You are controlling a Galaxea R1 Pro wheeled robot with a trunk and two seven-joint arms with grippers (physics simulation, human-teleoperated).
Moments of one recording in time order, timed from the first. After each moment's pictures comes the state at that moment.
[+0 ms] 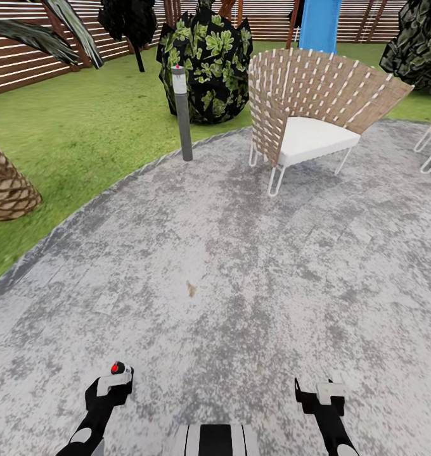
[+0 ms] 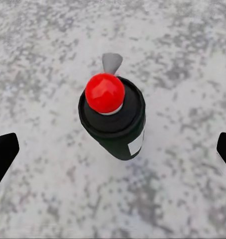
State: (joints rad) left arm -0.44 0.09 0.02 -0.35 0.06 -0.43 0.07; right arm -0.26 -0.06 0.00 -0.66 0.05 -0.35 -0.15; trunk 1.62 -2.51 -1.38
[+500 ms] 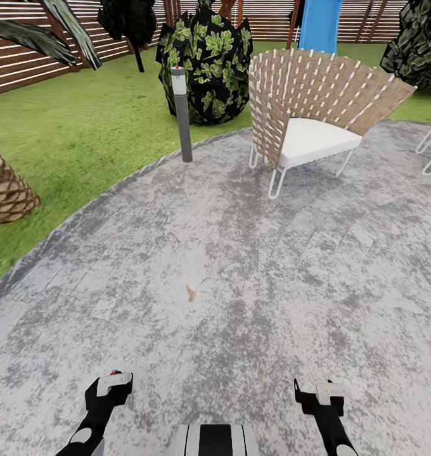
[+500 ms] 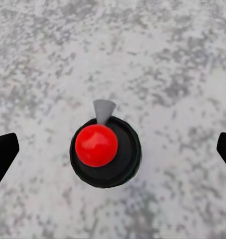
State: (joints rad) left arm -0.44 0.09 0.02 -0.35 0.06 -0.43 0.07; right arm -0.26 -0.06 0.01 -0.65 0.05 -0.35 -0.15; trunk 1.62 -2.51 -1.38
